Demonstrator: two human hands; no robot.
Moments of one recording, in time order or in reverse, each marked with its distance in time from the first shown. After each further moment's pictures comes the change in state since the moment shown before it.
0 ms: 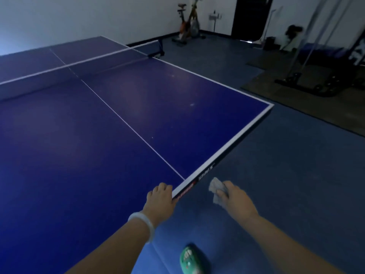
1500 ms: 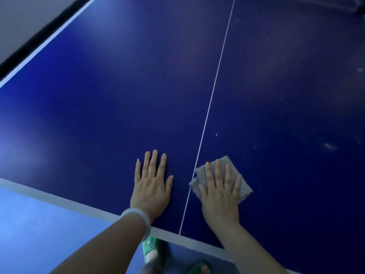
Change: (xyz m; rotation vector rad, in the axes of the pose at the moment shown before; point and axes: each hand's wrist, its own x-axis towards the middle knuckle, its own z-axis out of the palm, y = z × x) left_hand 0.152 -0.028 0.060 -0.148 0.390 -0.976; right_hand 0.312 -0.057 0.111 -0.712 -0.301 -0.928
